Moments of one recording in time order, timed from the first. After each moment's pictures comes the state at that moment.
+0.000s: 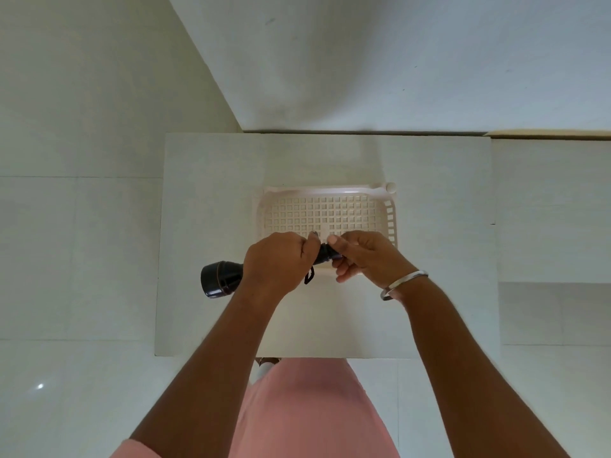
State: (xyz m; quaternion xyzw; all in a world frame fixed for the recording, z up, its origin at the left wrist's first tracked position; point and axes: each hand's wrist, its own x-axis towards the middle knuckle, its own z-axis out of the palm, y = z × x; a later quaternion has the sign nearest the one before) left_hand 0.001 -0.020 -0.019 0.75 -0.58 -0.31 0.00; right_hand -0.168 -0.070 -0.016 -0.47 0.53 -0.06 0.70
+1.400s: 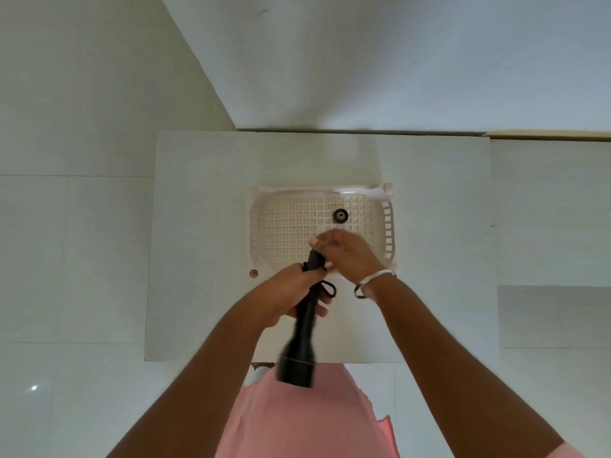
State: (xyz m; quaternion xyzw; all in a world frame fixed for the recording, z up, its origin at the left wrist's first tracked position) left_hand -0.017 -0.003 -0.019 0.64 -0.13 -0.75 0.10; right_hand -0.150 -0.062 -0.067 -0.51 0.58 -0.10 0.63
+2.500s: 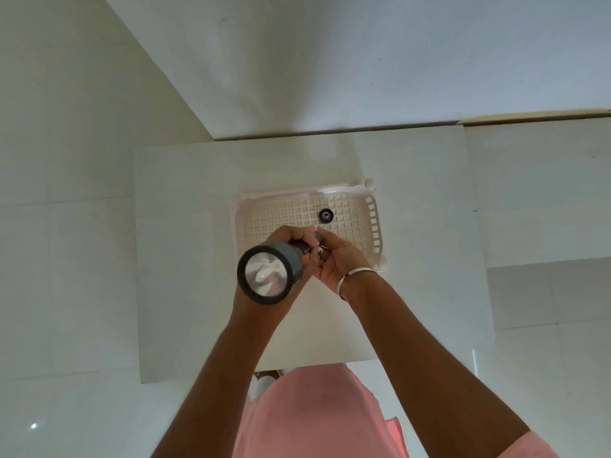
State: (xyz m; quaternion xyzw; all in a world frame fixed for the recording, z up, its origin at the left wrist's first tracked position) left_hand -0.011 0.000 -0.003 0.64 -0.43 -0.52 0.39; right_hand -0.138 -0.056 -0.066 0.03 0.55 -0.26 0.79
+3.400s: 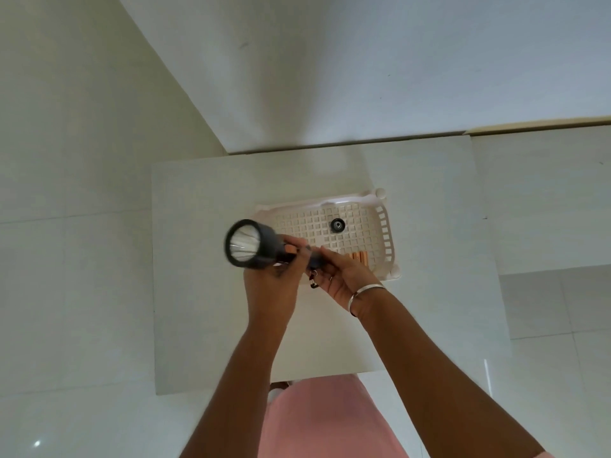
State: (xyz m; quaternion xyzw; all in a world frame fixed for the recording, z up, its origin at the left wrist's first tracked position) left_hand -0.006 -0.005 -0.007 0.72 -0.28 -0.44 0.47; right_hand -0.134 -0.041 -0.076 0.01 0.52 -0.28 0.81
